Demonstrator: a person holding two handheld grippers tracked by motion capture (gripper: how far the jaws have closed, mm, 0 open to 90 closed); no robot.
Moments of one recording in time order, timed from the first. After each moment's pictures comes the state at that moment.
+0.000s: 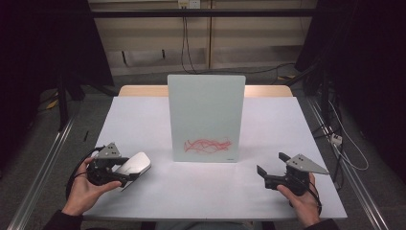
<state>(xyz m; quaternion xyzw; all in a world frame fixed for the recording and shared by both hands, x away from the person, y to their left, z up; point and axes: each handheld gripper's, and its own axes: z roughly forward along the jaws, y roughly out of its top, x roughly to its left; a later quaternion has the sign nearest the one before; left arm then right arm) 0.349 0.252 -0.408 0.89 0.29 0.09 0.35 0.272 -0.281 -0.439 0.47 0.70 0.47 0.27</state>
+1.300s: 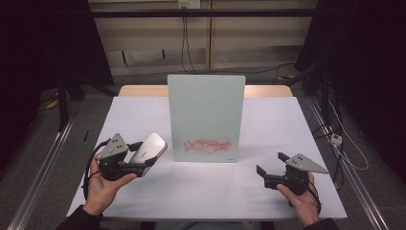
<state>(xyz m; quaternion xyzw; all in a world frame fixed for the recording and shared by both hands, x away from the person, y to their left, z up) 0.338 0.205 -0.375 0.82 0.27 0.16 0.48 0.274 -0.281 -0.439 0.47 0.69 0.47 0.27</state>
